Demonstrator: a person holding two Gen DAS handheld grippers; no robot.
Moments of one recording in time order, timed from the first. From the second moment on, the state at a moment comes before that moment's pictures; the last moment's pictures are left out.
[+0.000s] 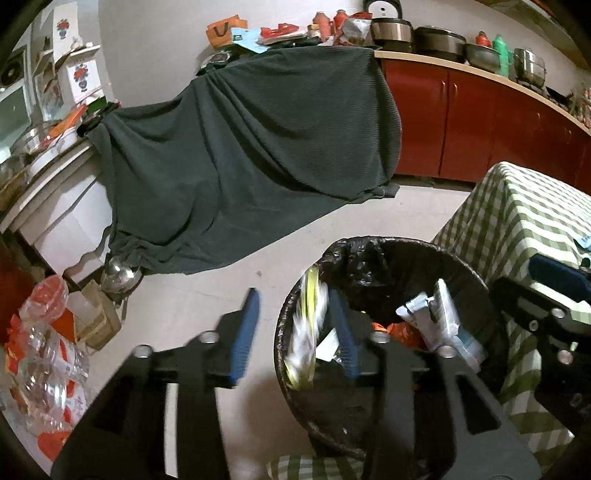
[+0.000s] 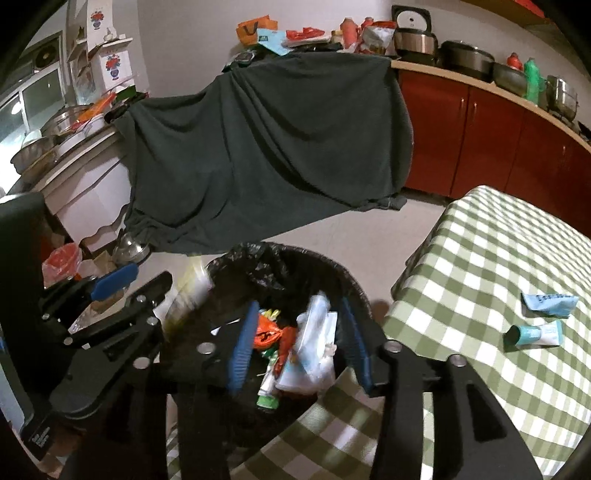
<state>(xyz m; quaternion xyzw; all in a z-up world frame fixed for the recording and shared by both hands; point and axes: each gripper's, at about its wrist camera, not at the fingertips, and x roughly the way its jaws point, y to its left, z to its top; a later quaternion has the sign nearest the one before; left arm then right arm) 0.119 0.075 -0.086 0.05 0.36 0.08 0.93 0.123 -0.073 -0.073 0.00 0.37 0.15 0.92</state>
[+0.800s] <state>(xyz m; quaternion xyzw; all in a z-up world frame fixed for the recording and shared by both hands) 0.111 -0.018 -0.066 0.07 0.34 -0.02 0.94 0.089 -0.207 -0.063 0.04 0.35 0.01 0.93</state>
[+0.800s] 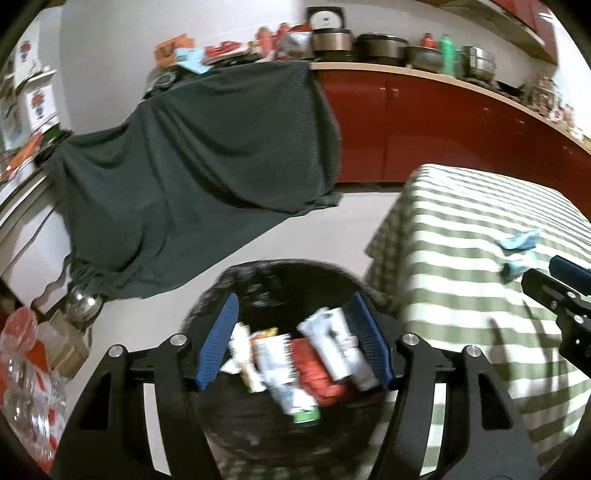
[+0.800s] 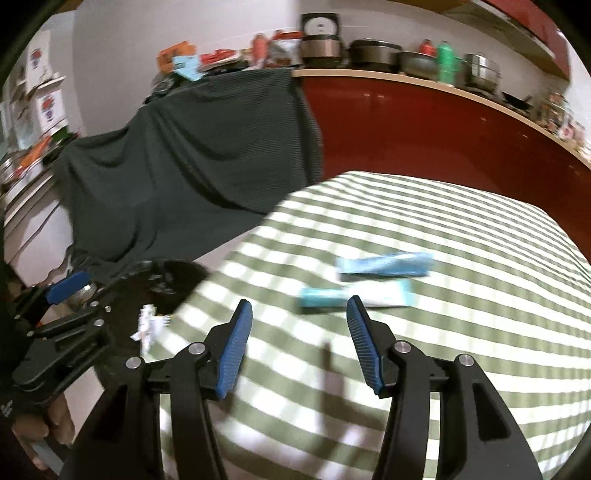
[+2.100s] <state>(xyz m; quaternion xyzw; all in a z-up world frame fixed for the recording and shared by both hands) 0.142 -0.217 -0.089 0.20 0.36 -0.22 0.88 0.037 -0.406 -0.093 0.13 0.36 -0.16 0.91</state>
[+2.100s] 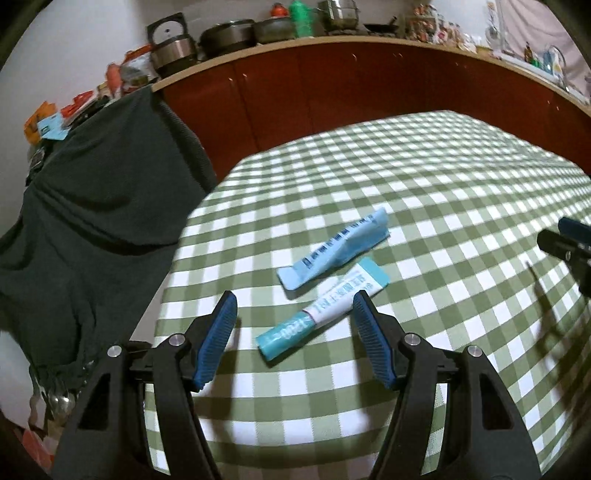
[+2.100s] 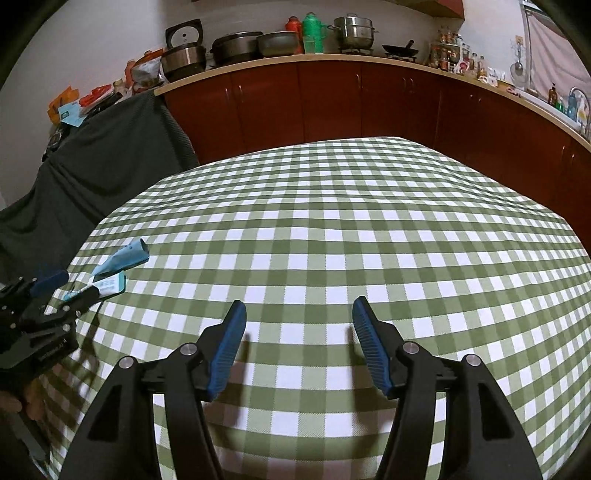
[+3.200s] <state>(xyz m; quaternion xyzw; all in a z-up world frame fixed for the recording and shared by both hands) 0.112 -0.166 -0.064 0.16 0.35 -0.21 0.90 0.062 -0.360 -0.088 0.12 0.37 -0.10 0.92</state>
